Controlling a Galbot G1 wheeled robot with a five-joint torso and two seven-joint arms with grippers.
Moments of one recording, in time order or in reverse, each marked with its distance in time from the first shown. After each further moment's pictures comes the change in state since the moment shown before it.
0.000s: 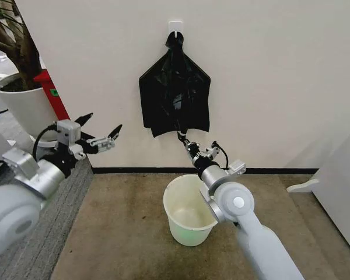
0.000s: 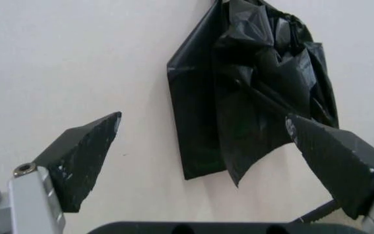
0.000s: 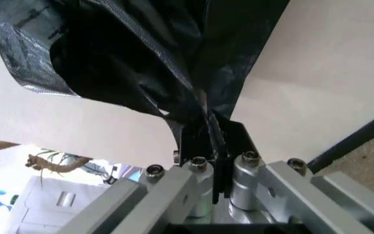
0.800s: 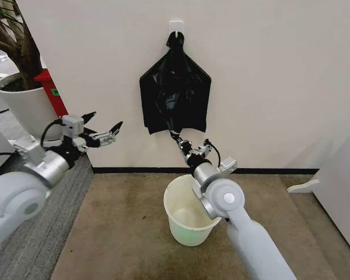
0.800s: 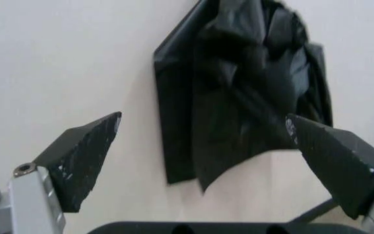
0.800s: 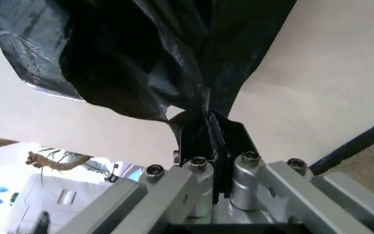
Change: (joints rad) left arm -0.372 -0.027 0.364 0.142 -0.038 0.000 0.013; right arm 0.039 0.035 -0.020 -0.049 -0.017 -0.003 -0.003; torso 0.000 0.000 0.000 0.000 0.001
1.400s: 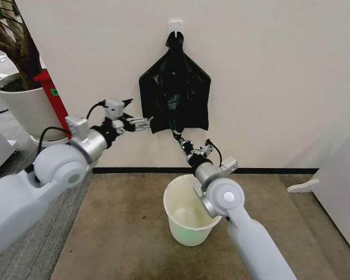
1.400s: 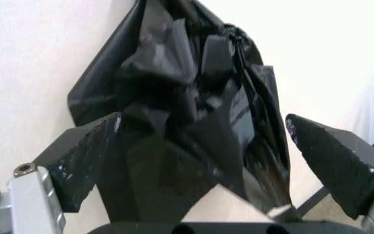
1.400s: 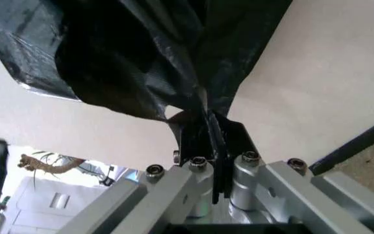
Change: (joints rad) left arm -0.538 -0.090 0.475 0.083 0.013 0.111 -0.047; right arm 0.002 0.007 0.002 -0.015 -0.021 0.000 -0.001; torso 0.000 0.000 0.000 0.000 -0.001
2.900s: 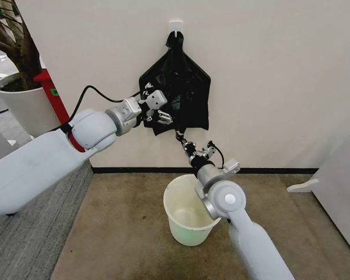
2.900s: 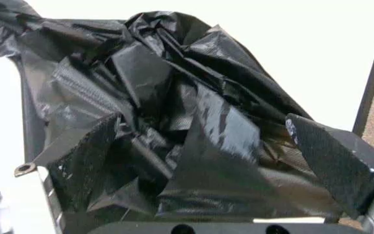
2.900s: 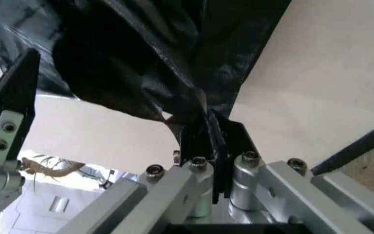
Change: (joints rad) left arm -0.374 -0.129 0.321 0.193 0.559 0.106 0.300; right arm -0.031 0.006 0.030 0.002 -0.021 -0.014 -0.033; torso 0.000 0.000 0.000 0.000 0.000
